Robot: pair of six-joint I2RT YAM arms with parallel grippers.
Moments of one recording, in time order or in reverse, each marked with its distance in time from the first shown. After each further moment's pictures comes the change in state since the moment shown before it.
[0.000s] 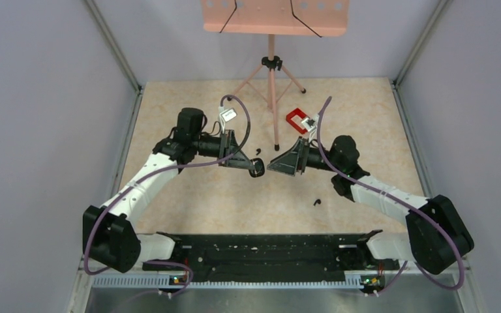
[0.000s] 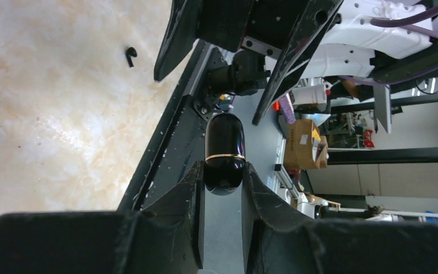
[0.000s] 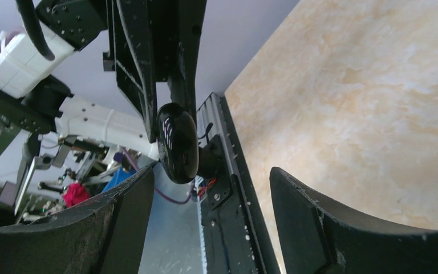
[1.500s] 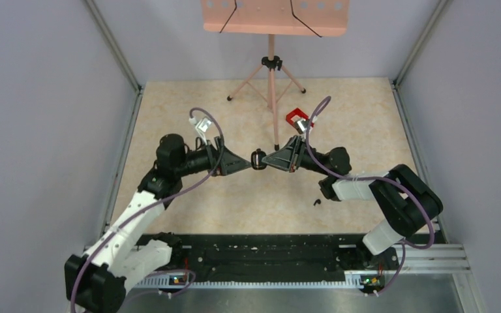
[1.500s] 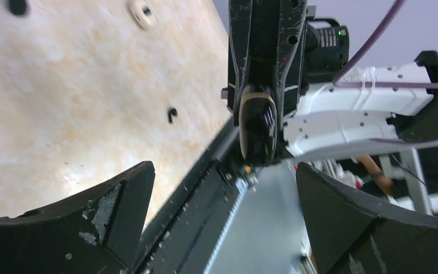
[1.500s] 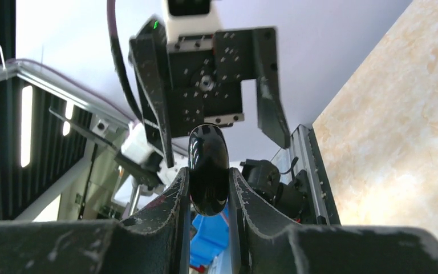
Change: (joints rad) left arm -0.002 -0.266 -0.244 0.285 -0.270 -0.266; right arm 0.076 0.313 -0.034 0.750 0.042 0.555
